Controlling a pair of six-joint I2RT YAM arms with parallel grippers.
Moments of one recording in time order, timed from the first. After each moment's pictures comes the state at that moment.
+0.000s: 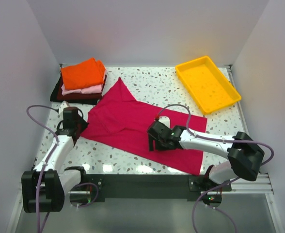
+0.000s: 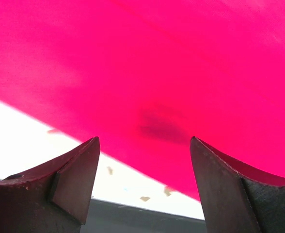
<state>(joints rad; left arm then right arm) 0.05 1.06 0.51 -0.23 -0.18 -0.70 0.99 1.45 0.84 -0.59 0.27 0.87</state>
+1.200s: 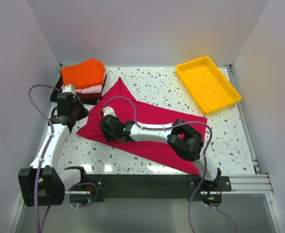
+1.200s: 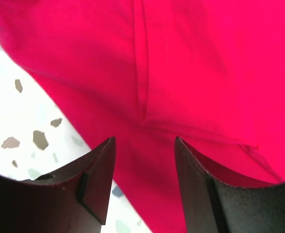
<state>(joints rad) 0.05 1.12 0.80 -0.37 0.06 -0.44 1.16 2.14 1.60 -0.28 0.33 0.49</state>
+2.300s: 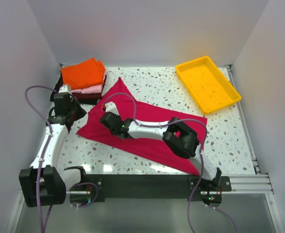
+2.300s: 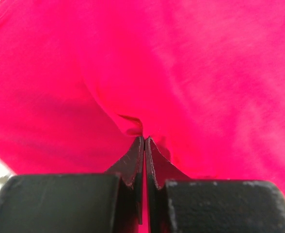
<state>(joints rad) 0.11 1.12 0.80 -0.38 0.05 -0.43 1.13 2.24 1.67 -0.26 0.51 0.46</state>
